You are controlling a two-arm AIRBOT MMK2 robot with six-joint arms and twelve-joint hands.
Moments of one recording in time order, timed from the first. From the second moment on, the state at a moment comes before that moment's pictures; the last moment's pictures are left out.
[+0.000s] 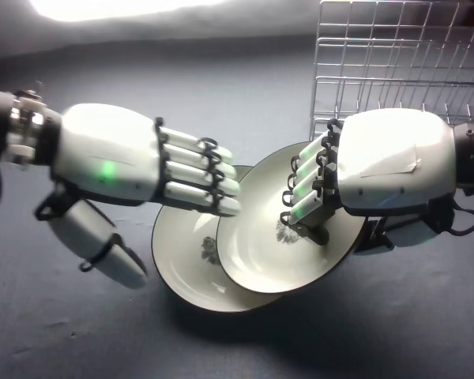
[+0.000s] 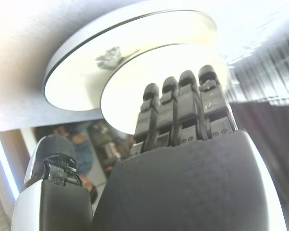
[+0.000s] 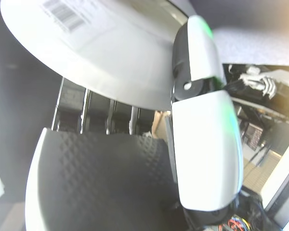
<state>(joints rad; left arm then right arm) 0.41 -1.17 1.59 1.60 -0.98 -0.11 -0.47 -1.11 1.21 -1.00 0.61 -0.27</state>
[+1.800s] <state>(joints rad) 0.48 -0.88 1.63 1.56 -0.98 -0.12 -0.18 -0.99 1.03 -0.55 0.45 -0.23</state>
